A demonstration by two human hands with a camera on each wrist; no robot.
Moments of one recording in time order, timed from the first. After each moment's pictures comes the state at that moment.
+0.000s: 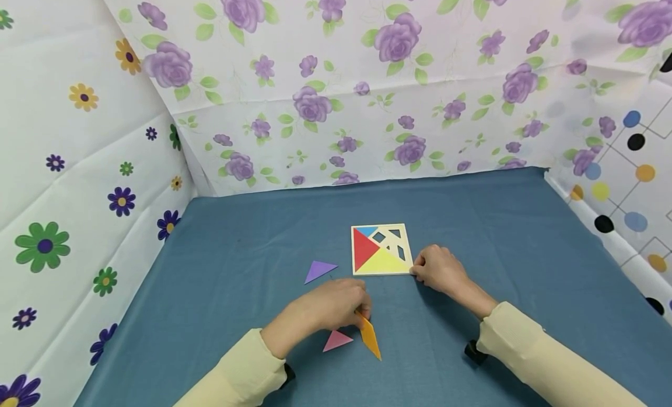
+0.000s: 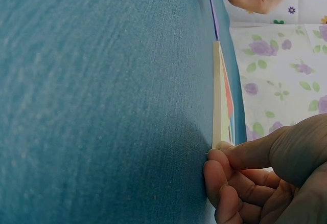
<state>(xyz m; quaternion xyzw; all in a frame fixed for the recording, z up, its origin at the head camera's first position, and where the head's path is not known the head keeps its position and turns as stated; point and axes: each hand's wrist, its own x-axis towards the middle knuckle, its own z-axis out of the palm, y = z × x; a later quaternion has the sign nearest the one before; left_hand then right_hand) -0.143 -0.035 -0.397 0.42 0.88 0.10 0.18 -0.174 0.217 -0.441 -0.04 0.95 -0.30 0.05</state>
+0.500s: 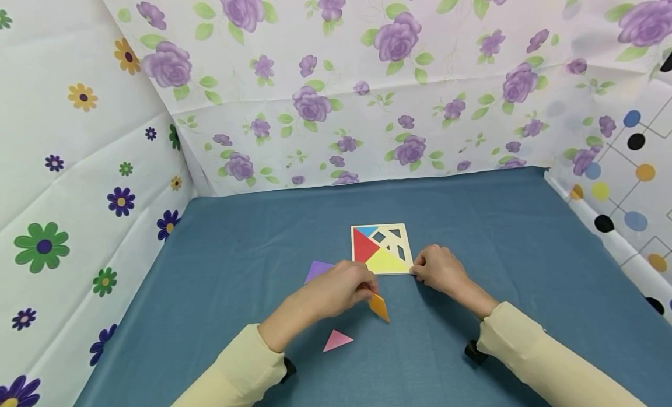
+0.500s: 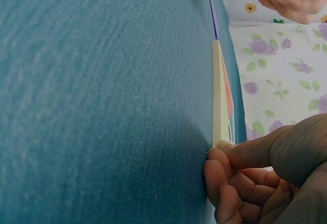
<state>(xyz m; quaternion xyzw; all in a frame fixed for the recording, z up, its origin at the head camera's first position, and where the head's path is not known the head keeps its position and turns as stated) -0.154 -0.036 -0.384 0.44 0.86 0.23 0.10 -0.175 0.218 -0.441 -0.03 0.95 -0.31 0.06</state>
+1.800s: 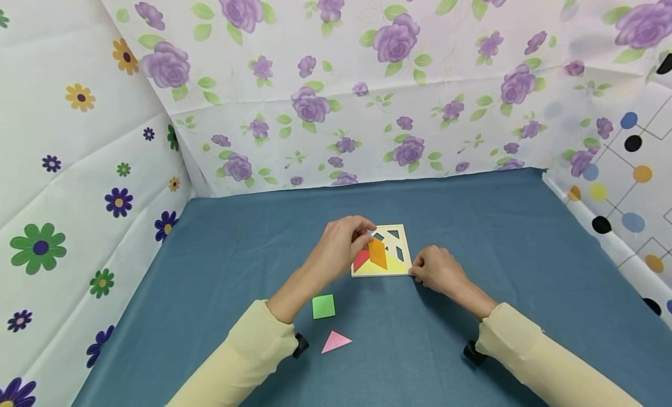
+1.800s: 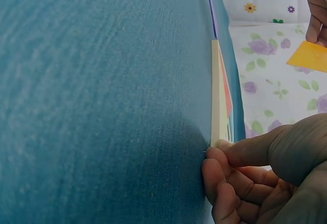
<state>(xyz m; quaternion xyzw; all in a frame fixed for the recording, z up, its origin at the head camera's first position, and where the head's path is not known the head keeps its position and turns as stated) -0.184 -0.017 -0.352 0.27 0.88 0.40 -0.01 -0.176 0.218 -0.440 -0.03 0.95 -0.30 0.07</state>
